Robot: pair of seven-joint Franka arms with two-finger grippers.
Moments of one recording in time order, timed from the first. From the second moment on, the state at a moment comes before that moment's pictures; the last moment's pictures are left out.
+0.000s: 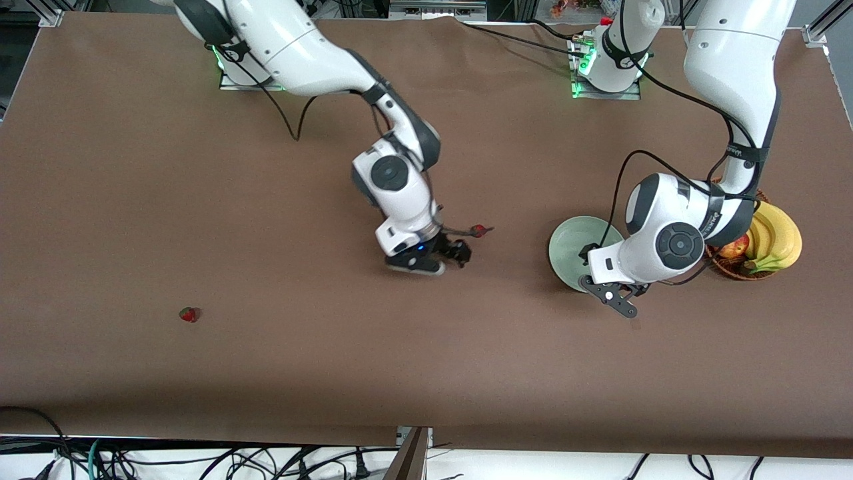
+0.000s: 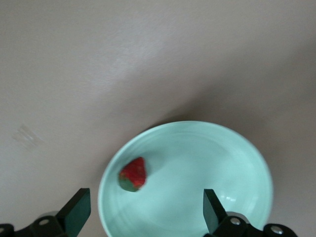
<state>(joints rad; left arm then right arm) -0.11 0.57 -0.11 -1.70 0.08 2.13 0.33 0.65 0.91 0.04 -1.31 0.09 2.51 0.82</state>
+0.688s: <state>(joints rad) -0.34 0.59 -0.25 -1.71 0.08 2.20 -0.54 0.34 0.87 -0.06 -1.31 0.08 2.18 0.22</state>
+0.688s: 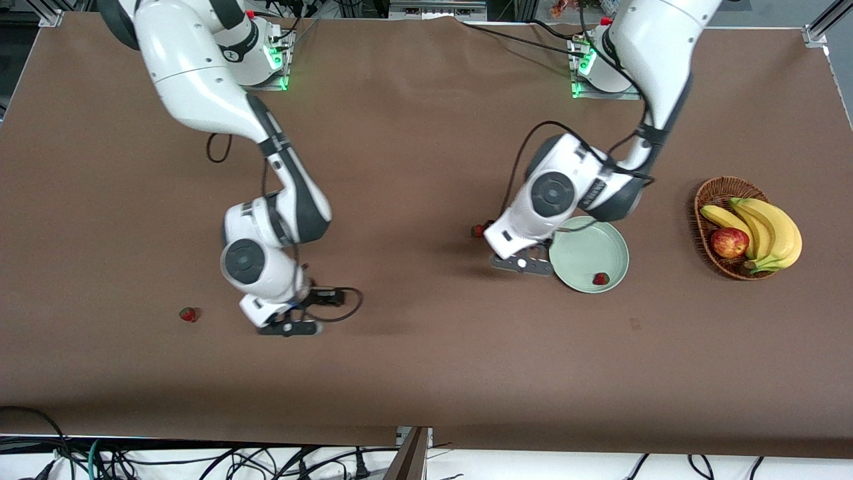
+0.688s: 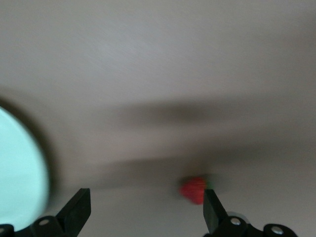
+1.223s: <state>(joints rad) -0.46 0.69 -0.25 -1.73 0.31 2.28 -1.00 0.25 0.86 -0.24 -1.31 0.09 2.07 -0.19</state>
